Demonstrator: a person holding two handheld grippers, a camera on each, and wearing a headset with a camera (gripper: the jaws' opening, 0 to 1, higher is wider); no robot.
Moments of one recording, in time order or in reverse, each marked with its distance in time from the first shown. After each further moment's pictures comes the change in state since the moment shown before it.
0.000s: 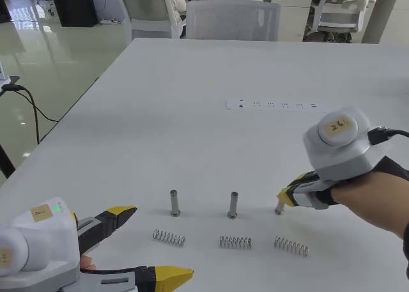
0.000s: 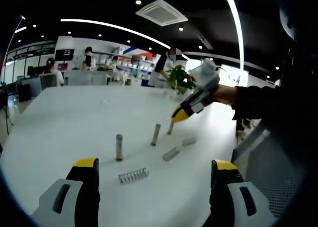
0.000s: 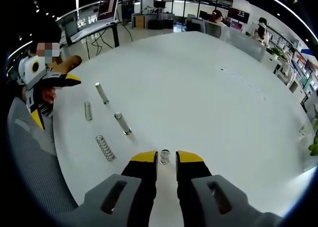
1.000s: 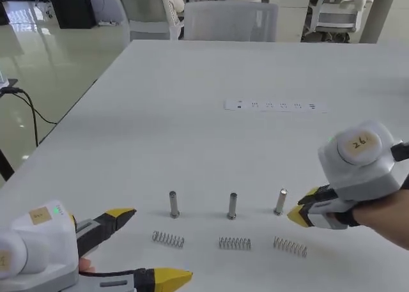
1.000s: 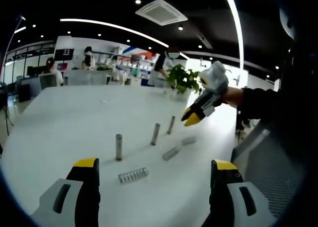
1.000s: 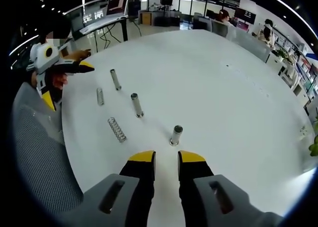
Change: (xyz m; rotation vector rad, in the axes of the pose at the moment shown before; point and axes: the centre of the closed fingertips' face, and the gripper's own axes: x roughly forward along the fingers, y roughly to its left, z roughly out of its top) left arm -0.001 0.000 0.000 0.003 0.006 -0.002; right arm -0.019 0.018 -0.027 -0.043 0.028 0.045
